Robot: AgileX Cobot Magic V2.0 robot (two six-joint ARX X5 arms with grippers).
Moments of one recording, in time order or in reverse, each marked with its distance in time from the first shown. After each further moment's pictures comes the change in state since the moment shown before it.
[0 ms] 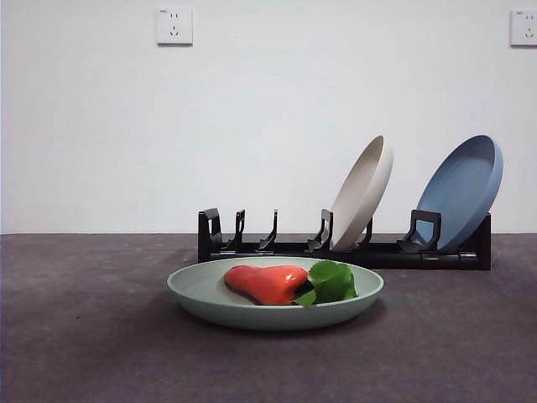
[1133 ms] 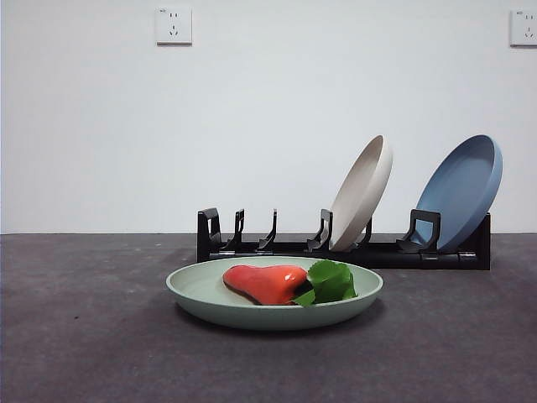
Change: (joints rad) left arm 0.994 -0.797 -0.978 0.750 0.126 0.150; right arm 0.000 0.000 0.000 0.000 0.000 0.000
